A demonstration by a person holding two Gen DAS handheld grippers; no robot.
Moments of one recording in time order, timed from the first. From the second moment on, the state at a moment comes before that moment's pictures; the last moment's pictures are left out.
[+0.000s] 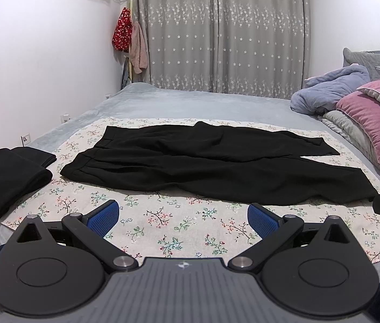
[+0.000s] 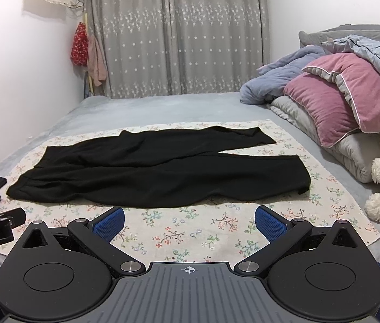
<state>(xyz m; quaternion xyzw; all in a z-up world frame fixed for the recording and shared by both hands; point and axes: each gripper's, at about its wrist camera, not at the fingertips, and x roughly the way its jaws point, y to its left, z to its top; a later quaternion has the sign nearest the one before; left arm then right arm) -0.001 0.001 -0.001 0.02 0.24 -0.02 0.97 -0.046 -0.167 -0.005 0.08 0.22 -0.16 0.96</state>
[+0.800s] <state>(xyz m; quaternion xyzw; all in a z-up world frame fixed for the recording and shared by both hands) 0.001 0.001 -0.002 0.01 0.24 -0.03 0.97 -0.046 -0.171 -0.003 0.08 0.21 -0.17 0.96</state>
